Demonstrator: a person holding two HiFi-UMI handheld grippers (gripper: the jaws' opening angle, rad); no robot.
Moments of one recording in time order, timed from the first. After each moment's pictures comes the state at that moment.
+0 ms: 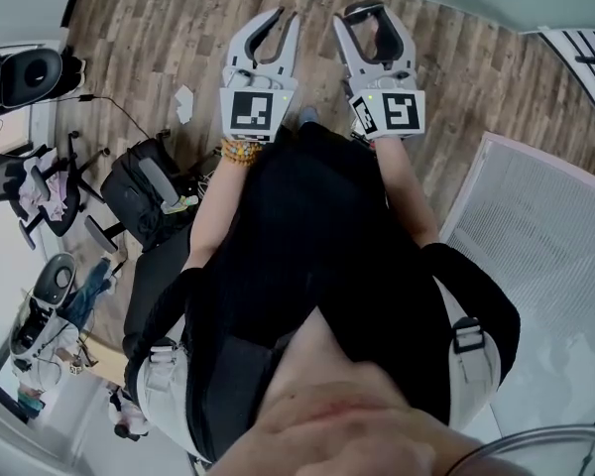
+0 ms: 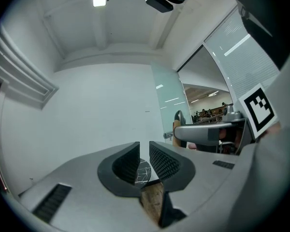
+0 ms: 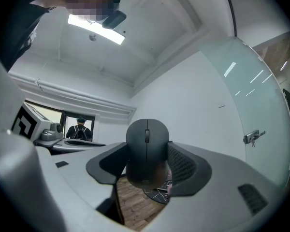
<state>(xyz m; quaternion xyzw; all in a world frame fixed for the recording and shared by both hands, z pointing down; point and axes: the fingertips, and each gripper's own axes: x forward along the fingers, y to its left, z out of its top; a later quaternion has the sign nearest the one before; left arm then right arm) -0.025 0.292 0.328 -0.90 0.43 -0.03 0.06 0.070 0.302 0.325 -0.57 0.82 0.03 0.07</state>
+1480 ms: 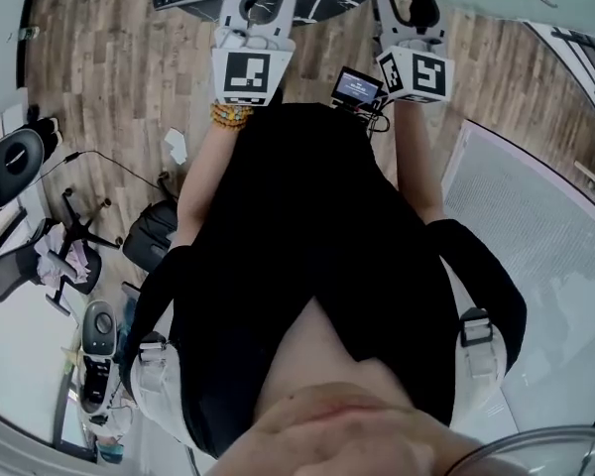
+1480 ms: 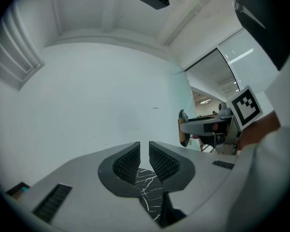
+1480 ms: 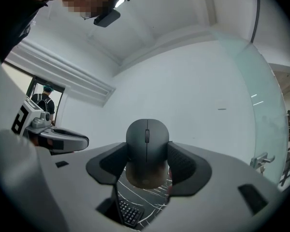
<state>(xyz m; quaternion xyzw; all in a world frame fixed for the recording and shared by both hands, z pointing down) 0.008 -0.089 0.340 -0.93 0.35 -0.01 0.04 0.153 -0.064 0.323 -0.68 0.74 0.05 -0.02</state>
